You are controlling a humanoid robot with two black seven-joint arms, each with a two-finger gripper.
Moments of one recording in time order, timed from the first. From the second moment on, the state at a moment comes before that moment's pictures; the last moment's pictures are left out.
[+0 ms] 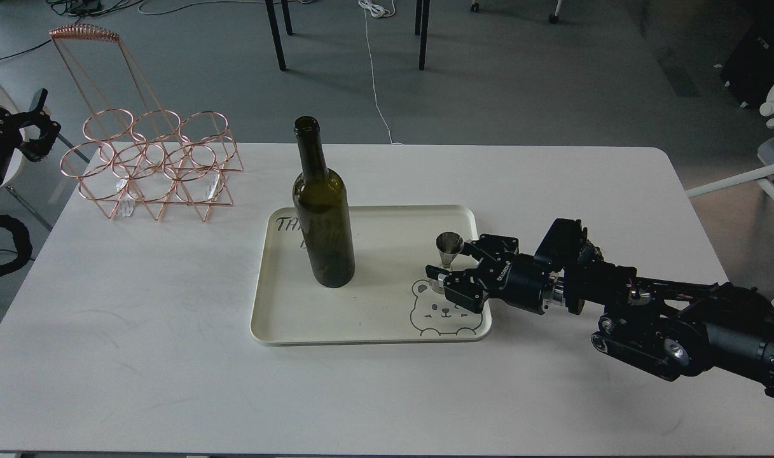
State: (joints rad) left arm -0.71 0.67 -0.71 -0.58 -0.31 -0.49 -0.37; right arm 0.85 -0.35 -0.07 0.88 -1.68 -0.42 0.49
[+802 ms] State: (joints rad) left arm -0.71 0.67 -0.71 -0.58 -0.31 -0.49 -0.37; right arm 0.85 -0.35 -0.08 0.87 -1.68 -0.42 0.49
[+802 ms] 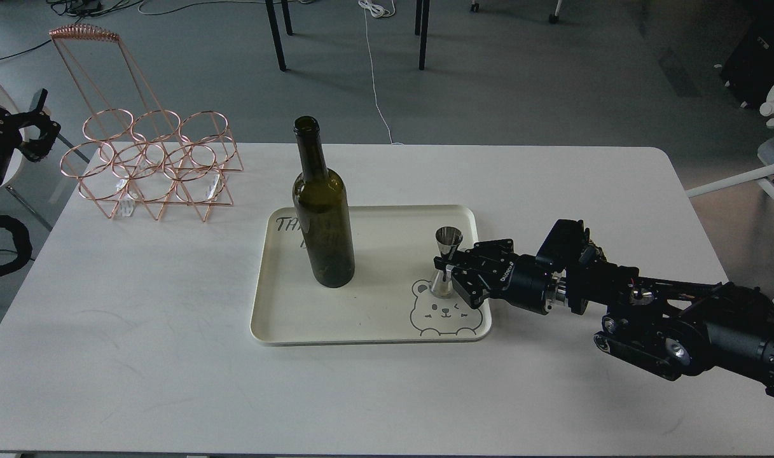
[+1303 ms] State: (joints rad) left arm -0.71 0.69 -0.71 -0.58 -0.31 -0.49 -0.37; right arm 0.90 -0.42 -0.02 0.87 -1.67 -0.48 0.49
